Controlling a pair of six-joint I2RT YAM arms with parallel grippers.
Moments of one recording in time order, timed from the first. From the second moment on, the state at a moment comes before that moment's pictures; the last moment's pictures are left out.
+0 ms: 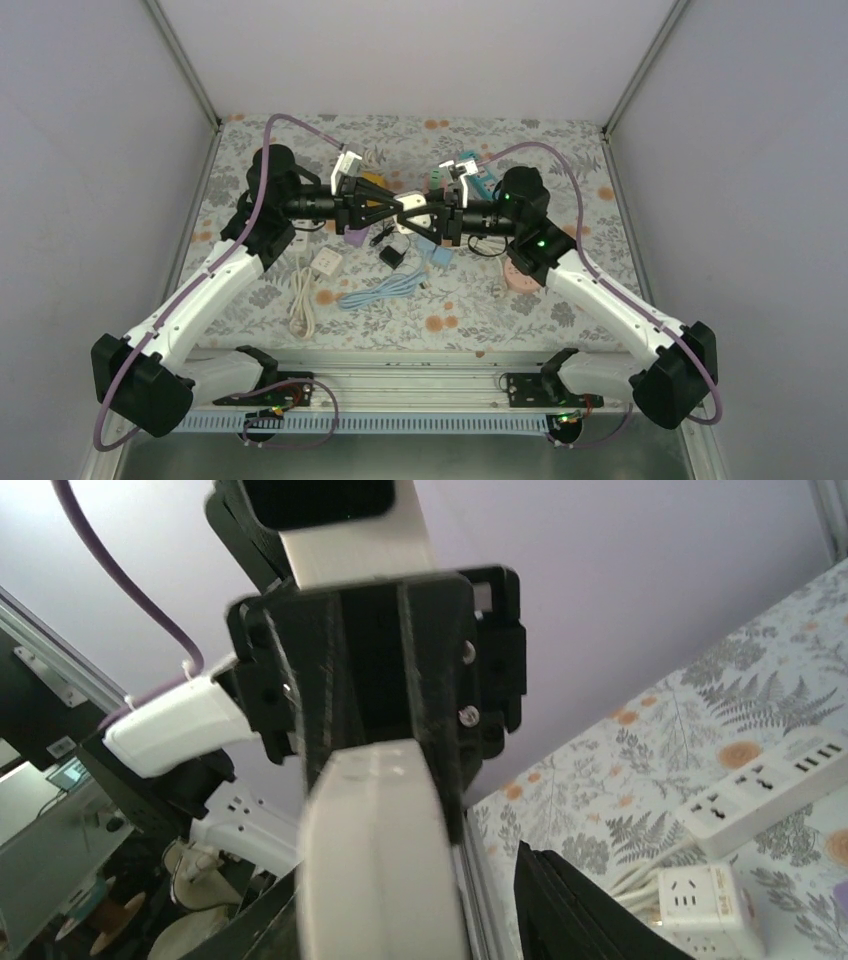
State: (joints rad) left arm -0.45 1.15 1.04 0.09 1.11 -0.51; right arm 0.65 1.18 0.98 0.20 -0.85 0.60
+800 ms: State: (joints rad) left arm -0.45 1.16 1.03 0.01 1.12 -0.47; right arm 0.65 1.23 1.00 0.12 -0.92 0.51
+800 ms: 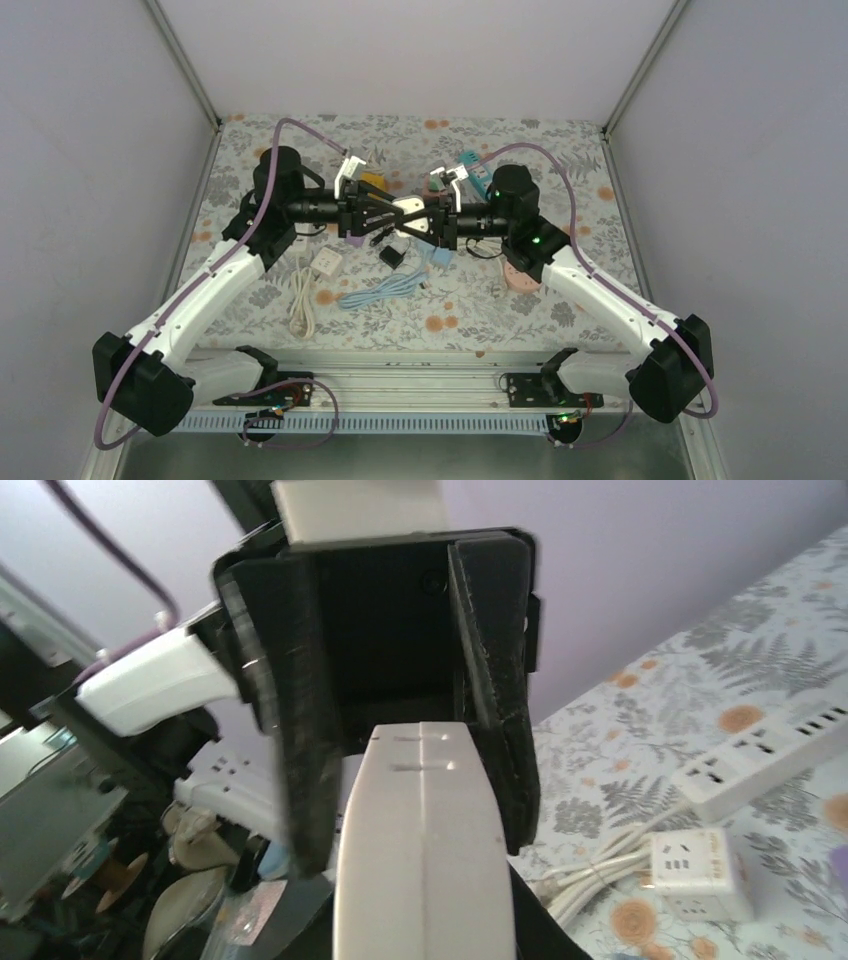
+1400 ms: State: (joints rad) left arm -0.37 1.07 1.03 -0.30 0.47 -0.41; right arm 0.52 1.10 0.85 -0.40 -0.14 0.52
